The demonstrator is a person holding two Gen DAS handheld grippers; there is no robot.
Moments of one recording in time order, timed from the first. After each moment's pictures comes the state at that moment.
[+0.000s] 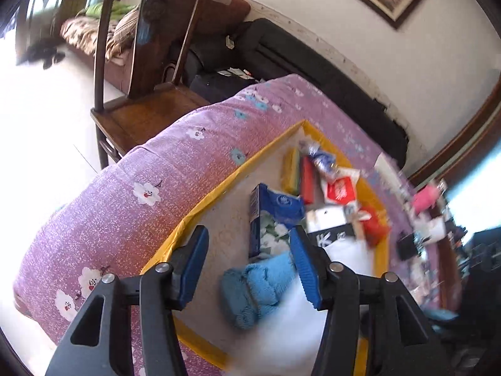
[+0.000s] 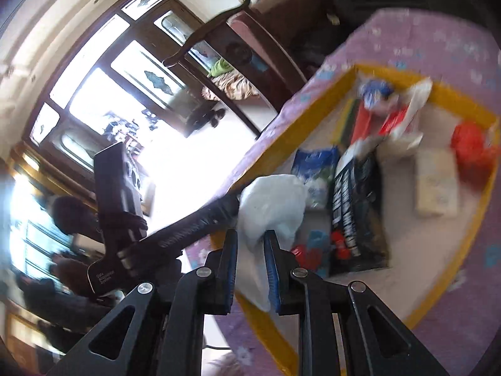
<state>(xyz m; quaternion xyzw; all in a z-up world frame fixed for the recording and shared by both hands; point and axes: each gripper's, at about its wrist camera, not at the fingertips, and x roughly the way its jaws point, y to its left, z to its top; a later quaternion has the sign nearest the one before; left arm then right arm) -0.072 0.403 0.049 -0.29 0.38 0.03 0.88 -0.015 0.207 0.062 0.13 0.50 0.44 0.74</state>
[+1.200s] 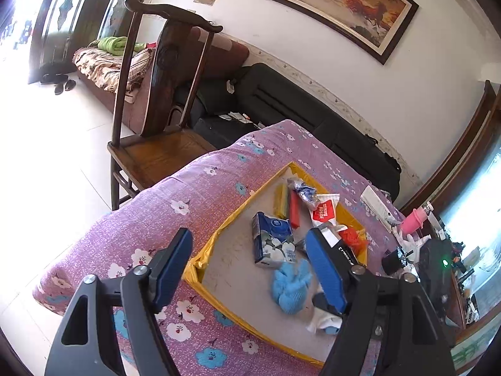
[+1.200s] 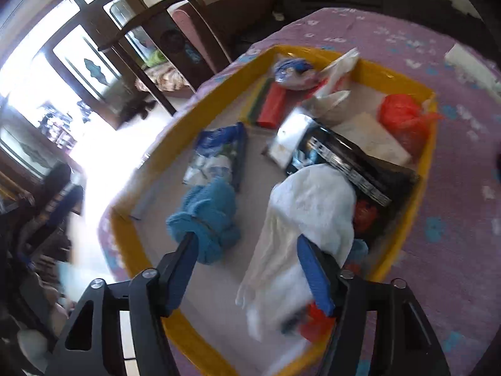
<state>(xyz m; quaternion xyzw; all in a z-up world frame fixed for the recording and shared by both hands) -0.146 0.402 0.089 -0.27 0.29 0.05 0.92 -0.015 0.205 0.035 0.01 0.51 0.29 0.81</state>
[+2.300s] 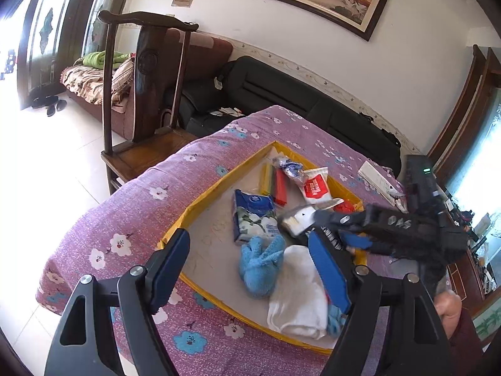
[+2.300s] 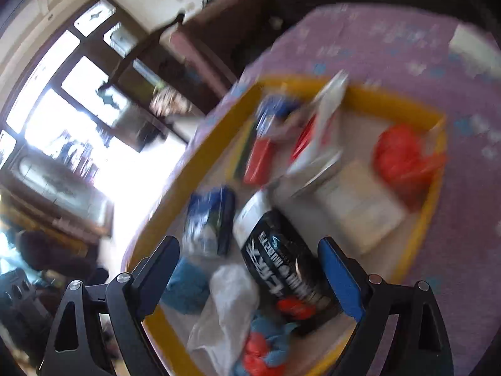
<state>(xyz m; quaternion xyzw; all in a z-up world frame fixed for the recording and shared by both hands) -0.148 0.360 0.089 -0.22 0.31 0.04 0.93 0.055 0.213 0.020 0.10 0.54 0.34 0.77</state>
